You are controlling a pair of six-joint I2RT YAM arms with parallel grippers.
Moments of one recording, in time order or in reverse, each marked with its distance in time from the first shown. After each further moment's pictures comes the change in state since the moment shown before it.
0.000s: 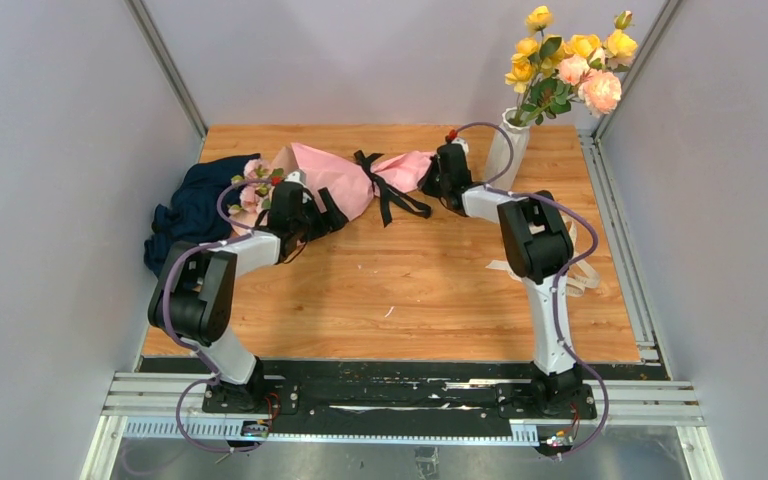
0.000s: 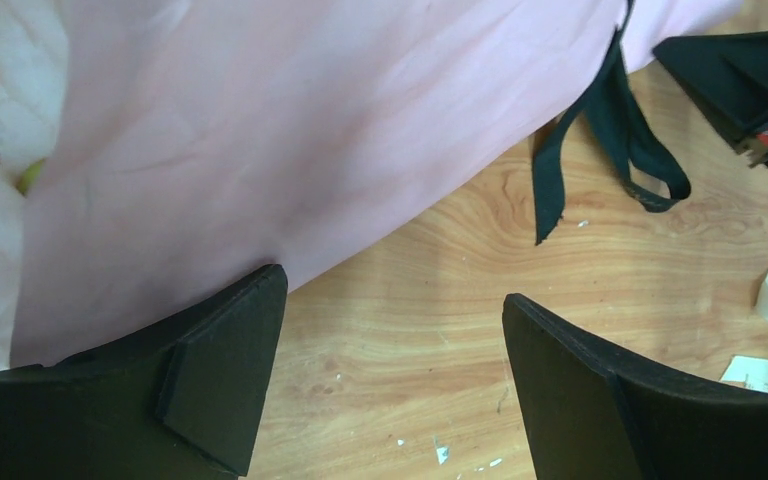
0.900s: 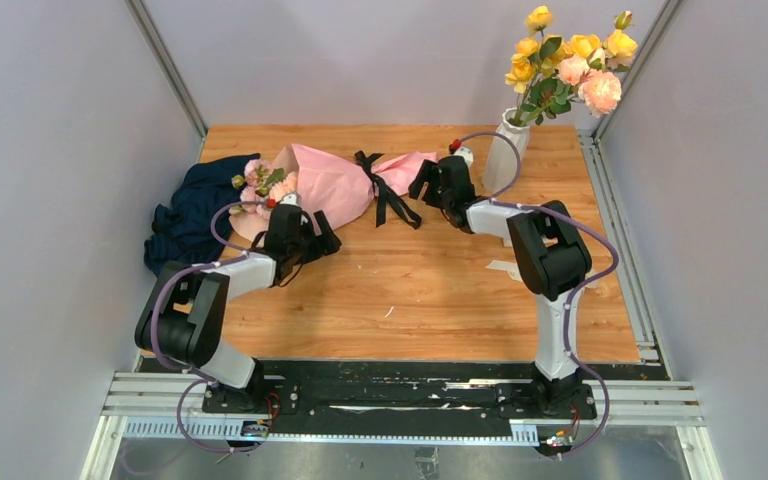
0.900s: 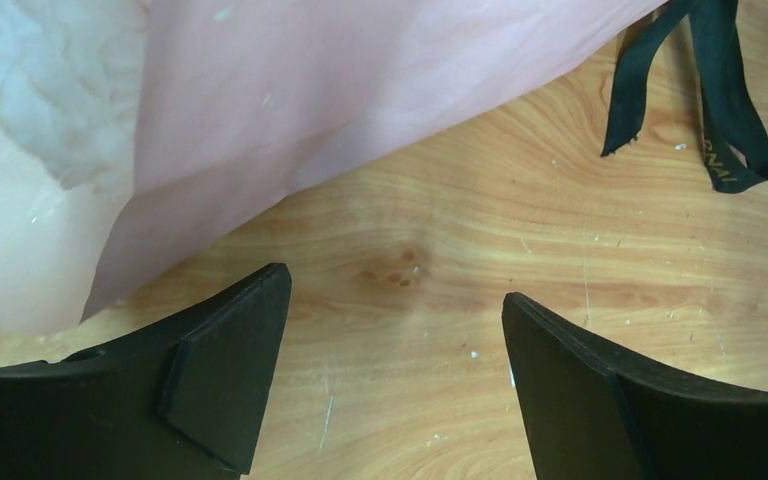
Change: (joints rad) left arm -0.030 -0.109 -0.183 -0.002 -0.102 0.008; right arm 0.077 -0.251 -0.314 0.080 0.111 -0.035
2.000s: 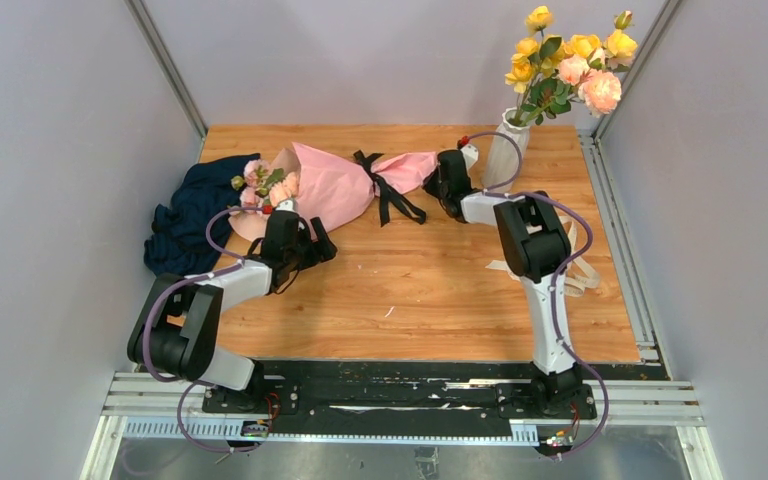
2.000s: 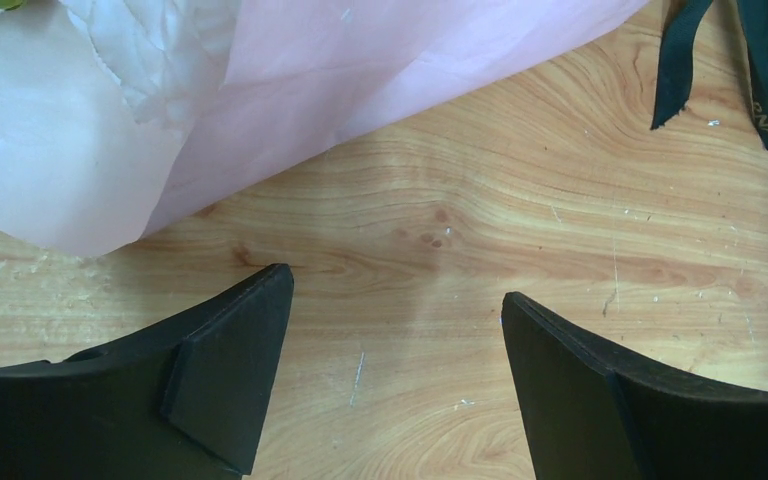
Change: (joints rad) left arm -0.002 -0.088 -0.066 -0.045 -0.029 0.009; right arm -0.075 0.261 0.252 0.046 0.061 0.176
